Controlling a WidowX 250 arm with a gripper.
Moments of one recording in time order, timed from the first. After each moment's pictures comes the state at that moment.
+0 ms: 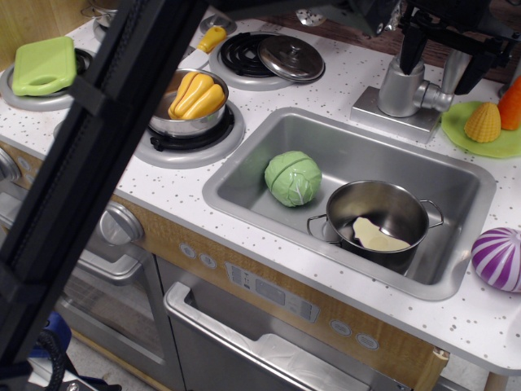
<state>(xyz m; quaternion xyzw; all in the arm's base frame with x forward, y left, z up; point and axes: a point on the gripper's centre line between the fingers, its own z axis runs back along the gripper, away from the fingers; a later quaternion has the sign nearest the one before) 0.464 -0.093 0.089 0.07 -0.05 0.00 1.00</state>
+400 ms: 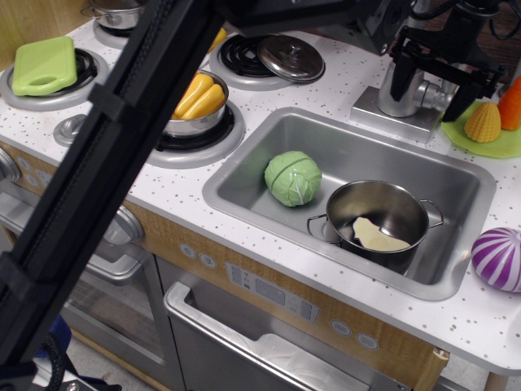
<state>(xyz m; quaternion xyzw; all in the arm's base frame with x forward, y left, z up) 0.466 -0.089 0.063 0.09 -0.04 0.01 0.99</state>
